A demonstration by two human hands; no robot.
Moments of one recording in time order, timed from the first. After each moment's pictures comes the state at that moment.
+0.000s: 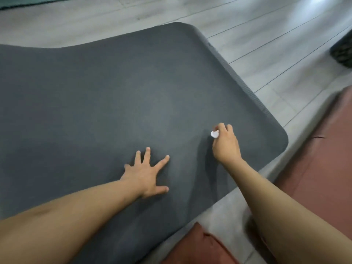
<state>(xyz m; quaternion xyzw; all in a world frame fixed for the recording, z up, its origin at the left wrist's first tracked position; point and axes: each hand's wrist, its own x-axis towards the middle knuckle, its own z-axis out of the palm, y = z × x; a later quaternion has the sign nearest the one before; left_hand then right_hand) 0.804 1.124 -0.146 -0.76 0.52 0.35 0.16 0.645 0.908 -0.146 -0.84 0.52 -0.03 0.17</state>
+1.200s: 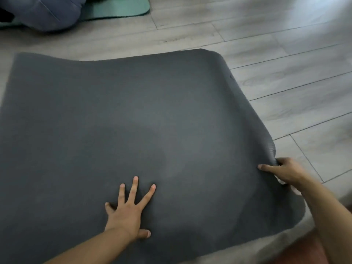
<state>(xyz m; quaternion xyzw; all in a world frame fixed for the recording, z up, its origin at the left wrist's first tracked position) 0.729 1.066 -0.149 -0.86 0.28 0.41 0.11 0.574 0.634 -0.120 -0.77 0.55 0.16 0.30</state>
